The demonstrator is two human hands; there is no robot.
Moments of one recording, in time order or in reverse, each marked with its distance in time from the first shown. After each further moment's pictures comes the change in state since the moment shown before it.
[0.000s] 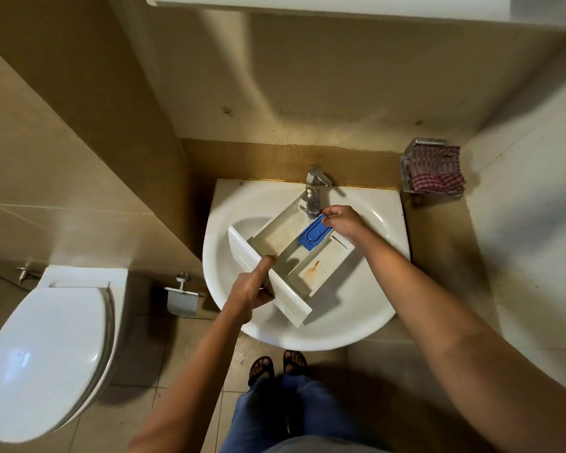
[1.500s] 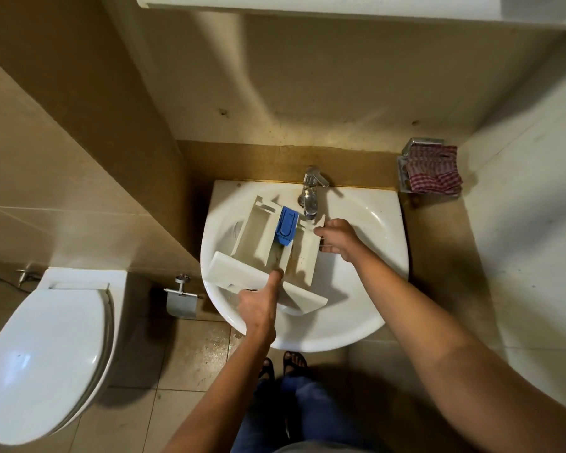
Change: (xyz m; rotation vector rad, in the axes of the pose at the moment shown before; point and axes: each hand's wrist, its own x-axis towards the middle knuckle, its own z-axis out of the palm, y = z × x) left_hand -0.039 -0.020 0.040 -0.143 0.376 0.103; right_hand -0.008 0.018 0.020 0.310 -0.025 0.162
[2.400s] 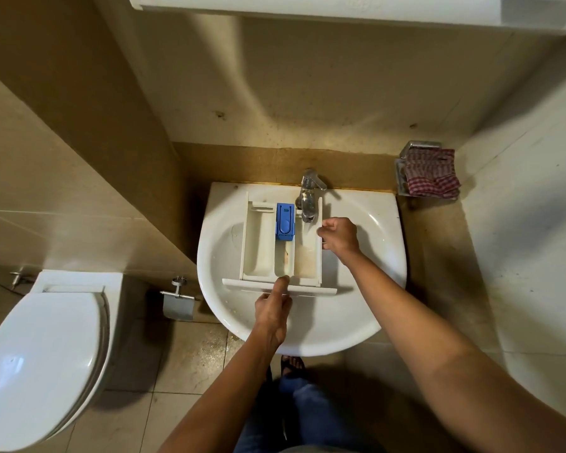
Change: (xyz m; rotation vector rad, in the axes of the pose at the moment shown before) left_hand 0.016 -0.018 0.022 -0.291 -0.275 -0.244; right_hand -0.007 0.002 -0.001 -0.222 0.222 -0.283
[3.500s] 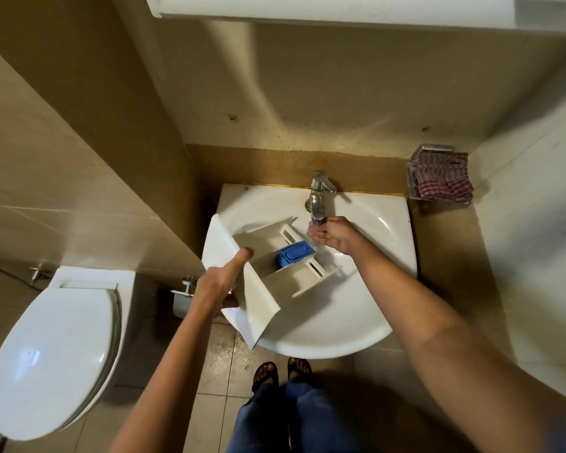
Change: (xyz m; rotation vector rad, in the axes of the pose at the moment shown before) left_hand -0.012 0.112 -0.057 0.701 0.201 0.129; right_hand 0.027 -0.017 0.015 0.421 -0.365 0.333
